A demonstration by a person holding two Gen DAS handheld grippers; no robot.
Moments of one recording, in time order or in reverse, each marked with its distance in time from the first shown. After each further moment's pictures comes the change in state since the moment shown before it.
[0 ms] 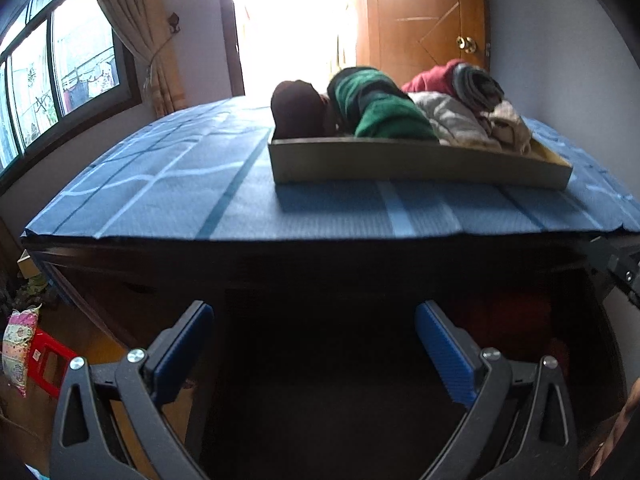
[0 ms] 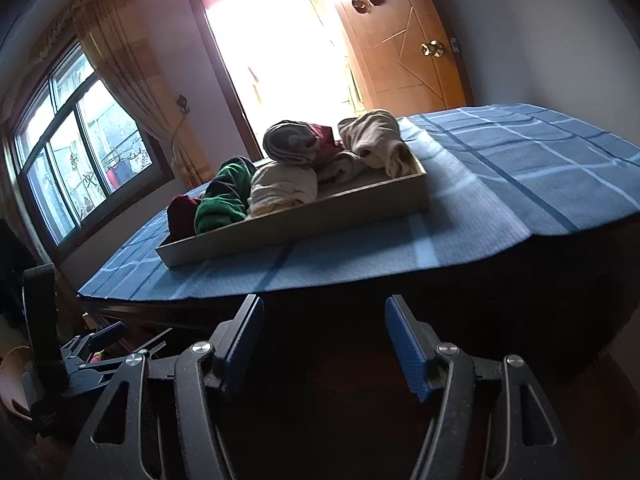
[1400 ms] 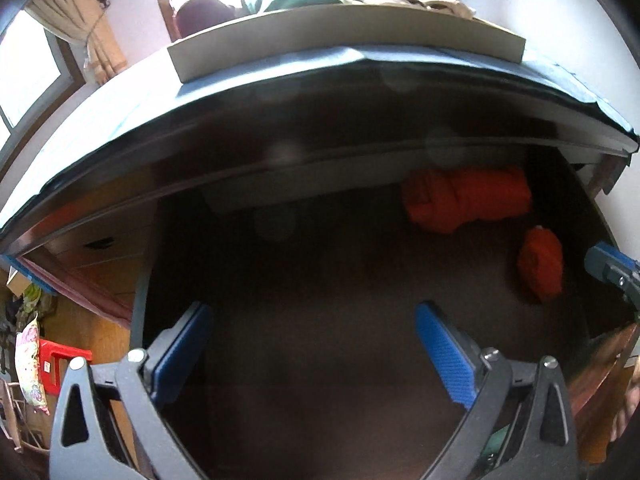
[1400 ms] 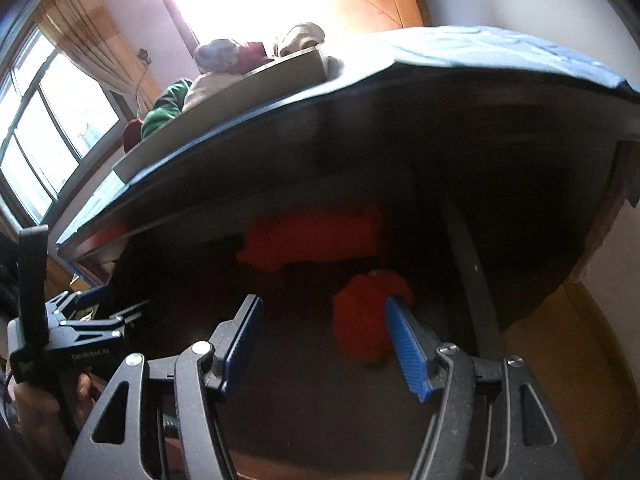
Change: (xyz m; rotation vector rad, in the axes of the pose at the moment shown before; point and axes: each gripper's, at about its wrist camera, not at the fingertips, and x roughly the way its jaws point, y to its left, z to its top) left arm 0.008 -0.055 -0.032 0.177 0.265 -0.083; right arm -0.024 -0.058 -0.063 0.070 0.264 -0.076
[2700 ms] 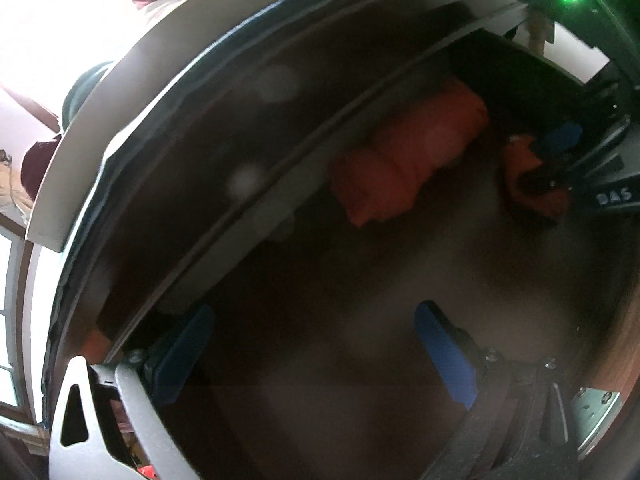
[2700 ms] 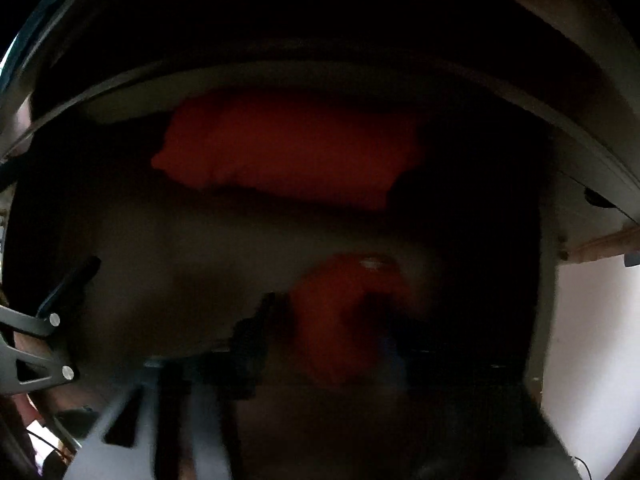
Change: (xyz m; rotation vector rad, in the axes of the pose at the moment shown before) left arm 0.029 -0.081 0.008 0.564 0.023 0.023; right arm 0.103 0.010 0.037 -0.226 0.542 -0.212
